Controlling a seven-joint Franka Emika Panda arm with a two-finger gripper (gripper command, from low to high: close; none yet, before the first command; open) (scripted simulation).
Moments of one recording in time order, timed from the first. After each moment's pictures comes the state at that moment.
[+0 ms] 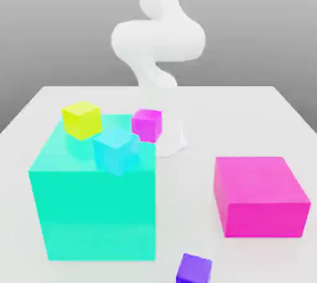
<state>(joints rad) 0.06 -0.71 -0.05 -2.30 0.03 2.33 0.69</state>
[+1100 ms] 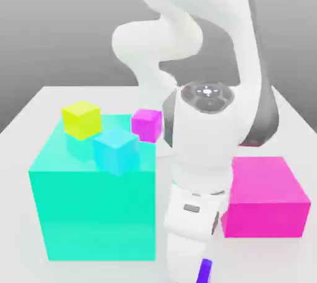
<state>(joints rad) 0.33 0.42 -0.18 -2.35 0.19 2.76 -0.46</state>
